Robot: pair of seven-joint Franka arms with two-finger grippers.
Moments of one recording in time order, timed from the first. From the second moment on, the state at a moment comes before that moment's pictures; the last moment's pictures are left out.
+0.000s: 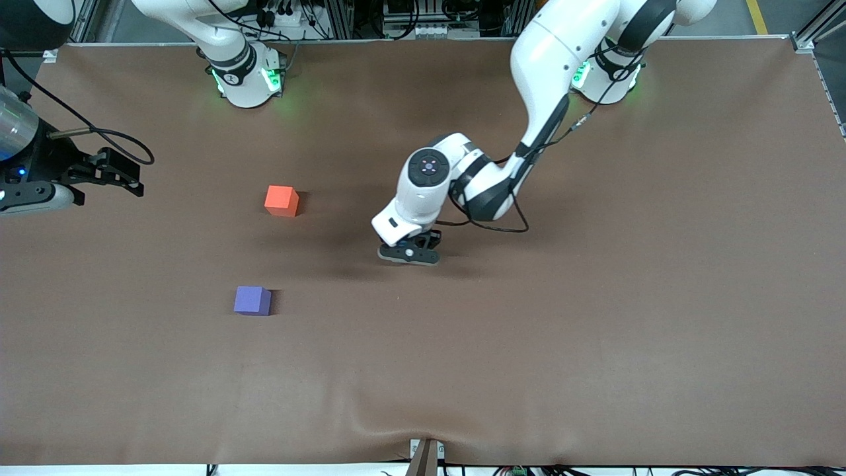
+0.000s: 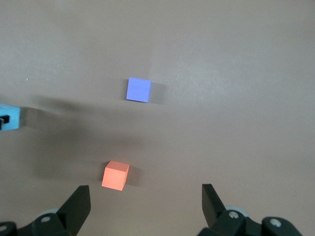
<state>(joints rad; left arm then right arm) -0.73 0.85 -0.14 -1.33 0.02 2.35 -0.71 0.15 0.05 -0.10 -1.53 0.02 1.58 -0.08</state>
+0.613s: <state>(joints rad) -0.81 0.99 -0.10 -1.14 0.02 2.35 -0.75 0.16 0.05 -0.09 -1.53 0.02 1.58 -0.08</state>
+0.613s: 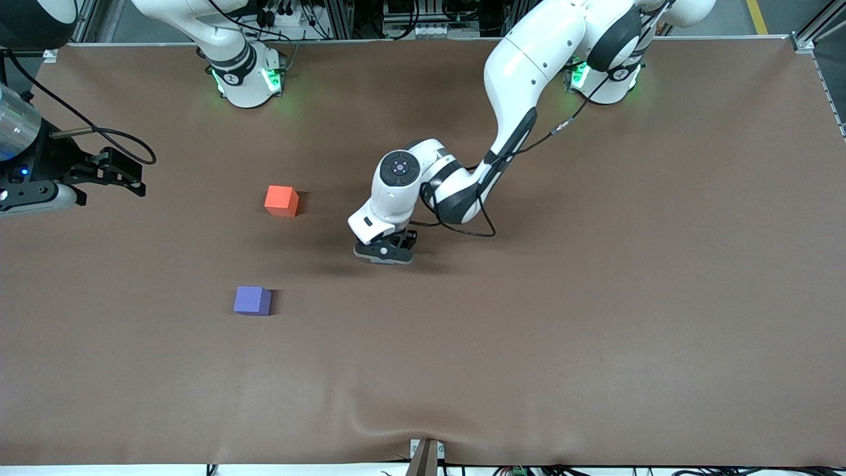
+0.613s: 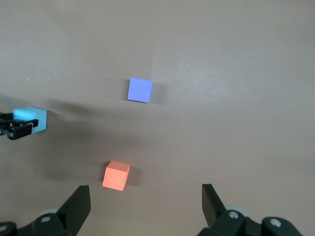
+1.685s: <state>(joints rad) -0.35 0.37 -0.01 -1.11 0.02 1.52 -0.48 0.29 0.15 -0.09 -1.53 0.02 1.68 -0.09</state>
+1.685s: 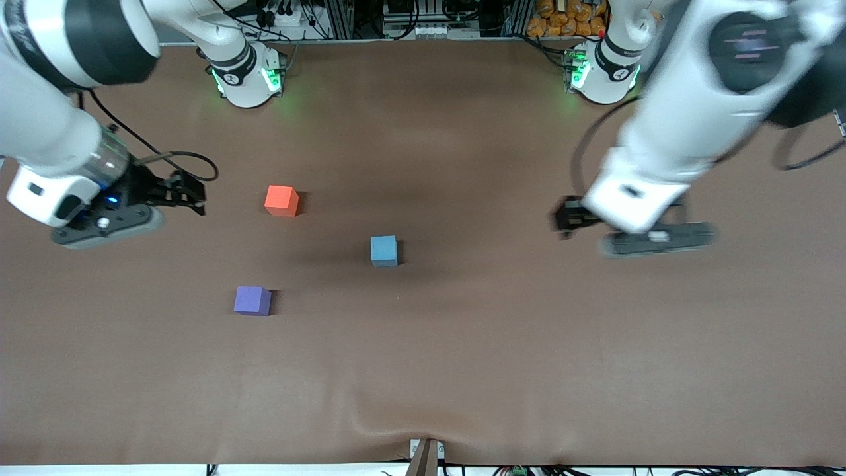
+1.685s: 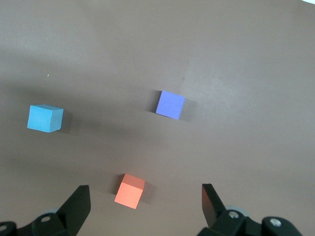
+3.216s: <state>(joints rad) -0.05 0.09 -0.02 -1.43 0.03 1.58 -0.26 0.65 0.56 -0.08 -1.53 0.14 2.09 0.27</state>
